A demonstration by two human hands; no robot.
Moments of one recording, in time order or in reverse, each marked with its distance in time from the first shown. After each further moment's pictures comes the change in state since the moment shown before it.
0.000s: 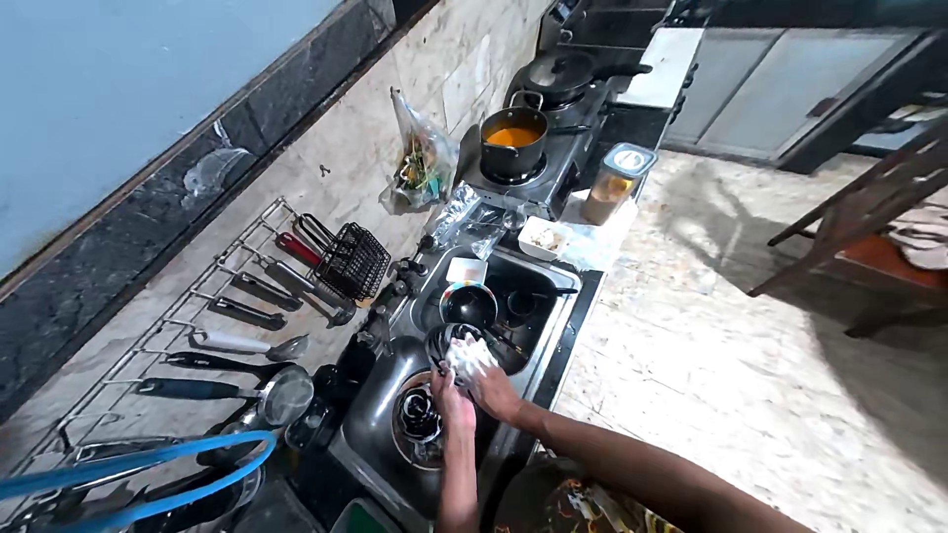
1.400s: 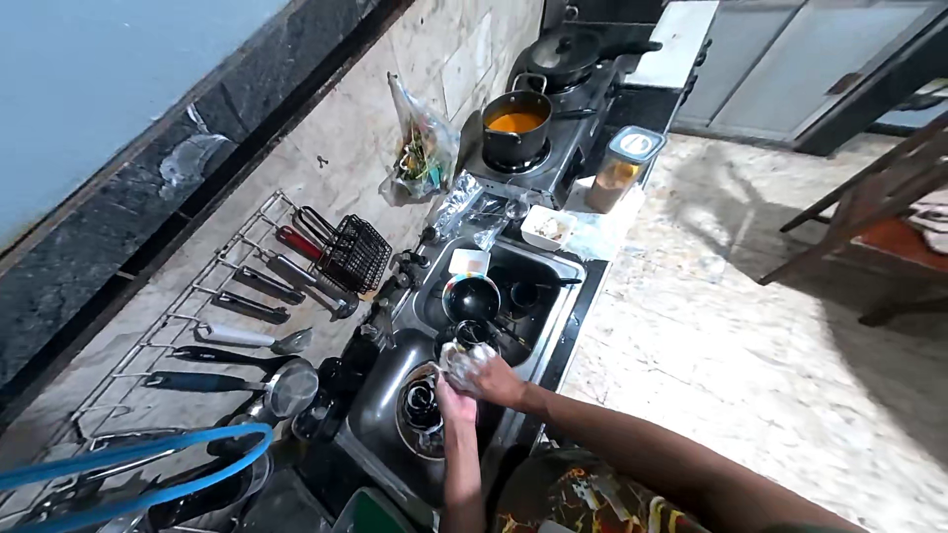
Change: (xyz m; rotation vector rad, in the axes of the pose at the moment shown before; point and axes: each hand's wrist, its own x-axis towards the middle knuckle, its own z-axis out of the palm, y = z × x) left_hand 0.007 -0.009 -0.015 -0.323 0.013 -0.247; right_hand 0.007 0.010 -0.008 -0.188 -0.008 -0.379
